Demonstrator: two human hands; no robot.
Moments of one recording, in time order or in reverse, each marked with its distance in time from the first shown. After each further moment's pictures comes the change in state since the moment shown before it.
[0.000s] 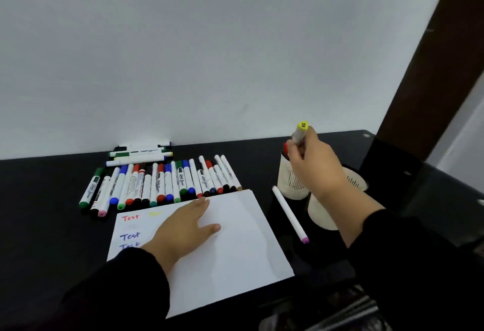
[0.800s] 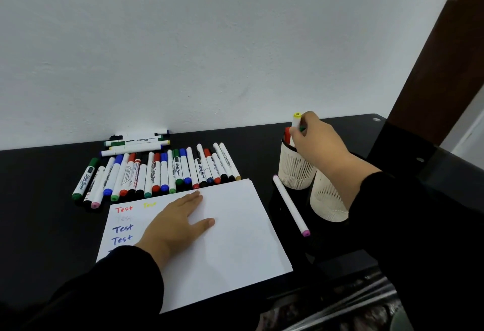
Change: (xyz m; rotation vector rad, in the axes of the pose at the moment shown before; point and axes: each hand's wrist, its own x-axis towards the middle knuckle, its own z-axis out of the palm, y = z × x) left_hand 0.012 -0.014 0.018 0.006 0.060 -0.039; right_hand 0.045 0.035 0.014 -0.073 -0.113 0.115
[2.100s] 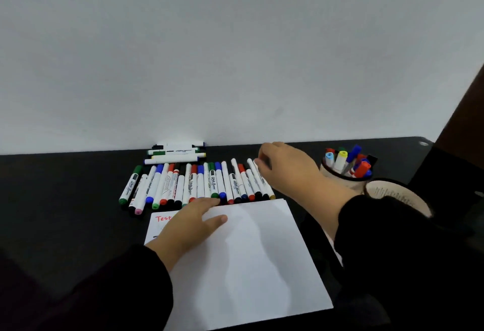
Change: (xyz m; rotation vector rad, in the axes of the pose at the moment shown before) left_hand -0.005 -0.007 -0.044 -0.170 0.075 -0.063; right_hand -0.015 -0.088 0.046 -0.198 -0.154 -0.491
